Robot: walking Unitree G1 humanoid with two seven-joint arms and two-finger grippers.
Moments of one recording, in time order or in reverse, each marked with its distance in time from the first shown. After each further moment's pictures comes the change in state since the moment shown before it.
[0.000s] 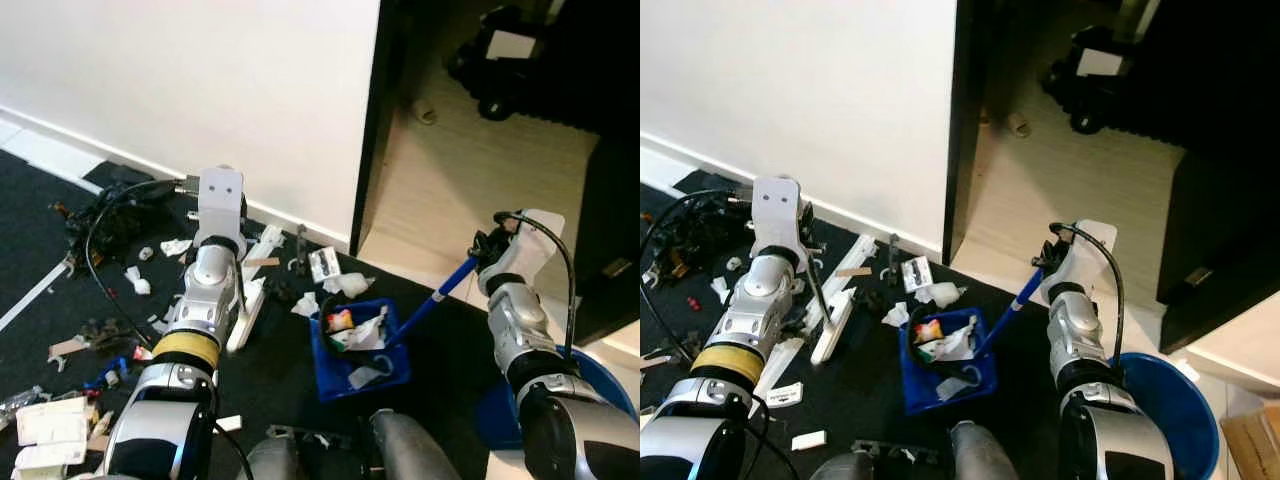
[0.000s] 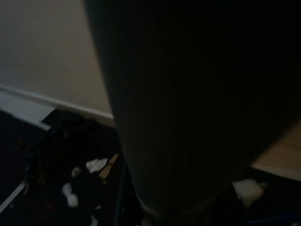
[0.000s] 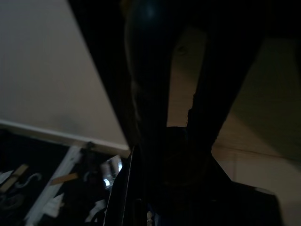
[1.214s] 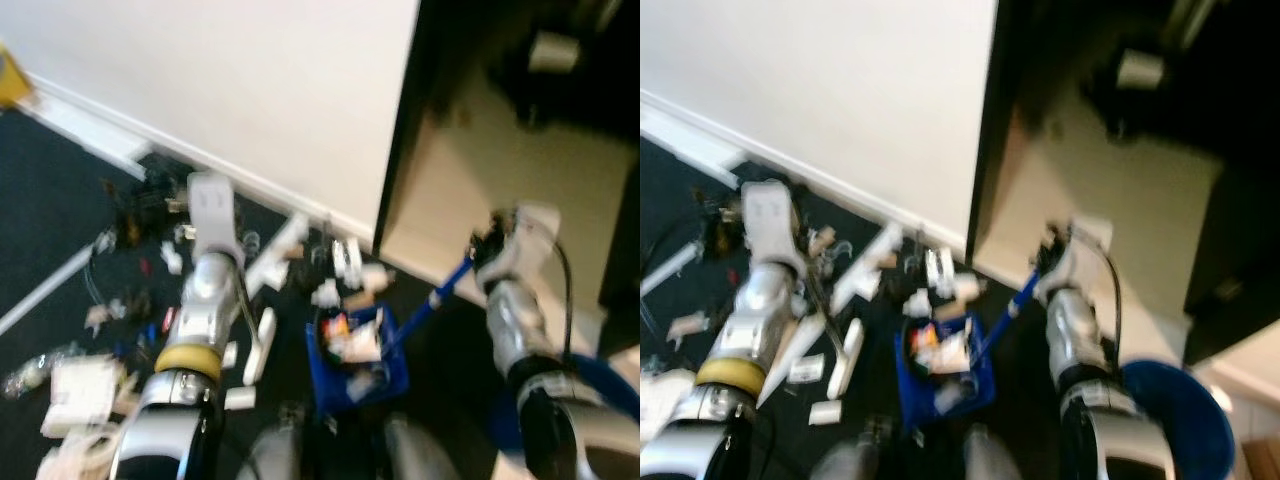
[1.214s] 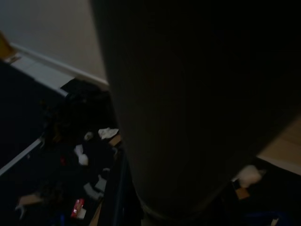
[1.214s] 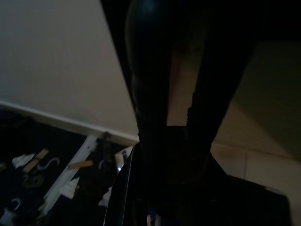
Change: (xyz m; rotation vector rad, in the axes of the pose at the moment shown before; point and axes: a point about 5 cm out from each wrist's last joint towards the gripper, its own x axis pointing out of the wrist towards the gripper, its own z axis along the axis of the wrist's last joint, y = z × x) left arm -0.006 0.000 -0.009 -0.091 0.043 0.029; right arm 0.001 -0.001 0.001 -0.011 0.004 0.002
